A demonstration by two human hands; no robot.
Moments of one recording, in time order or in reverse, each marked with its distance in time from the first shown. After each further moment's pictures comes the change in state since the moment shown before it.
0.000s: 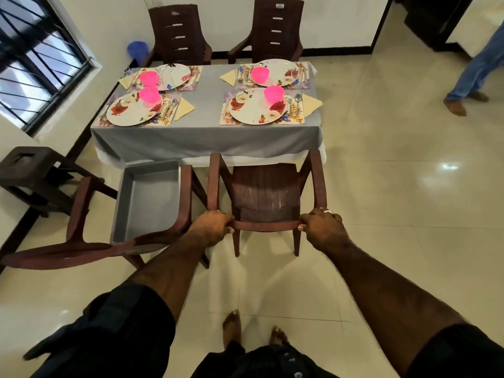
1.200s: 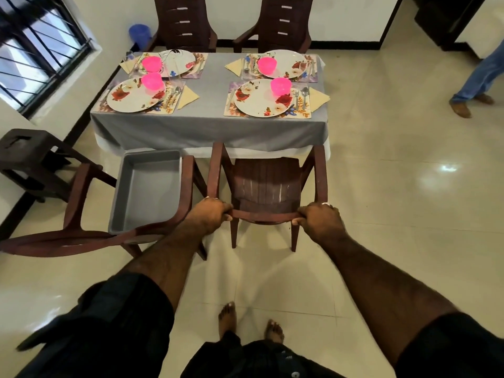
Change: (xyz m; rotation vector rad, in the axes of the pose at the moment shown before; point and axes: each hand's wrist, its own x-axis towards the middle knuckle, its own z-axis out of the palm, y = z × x) left_hand -0.006 -0.008 -0.019 -0.027 0.062 0.037; right_hand 0.006 -0.025 -0.022 0.035 0.051 -0.007
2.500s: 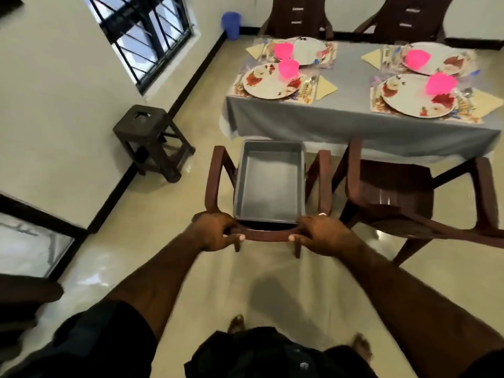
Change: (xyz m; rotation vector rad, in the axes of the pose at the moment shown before) left_hand -0.244 -0.498 -0.001 0.009 0.053 -0.042; right_hand 0.052 -0.517 0.089 -0.053 -0.224 -0.413
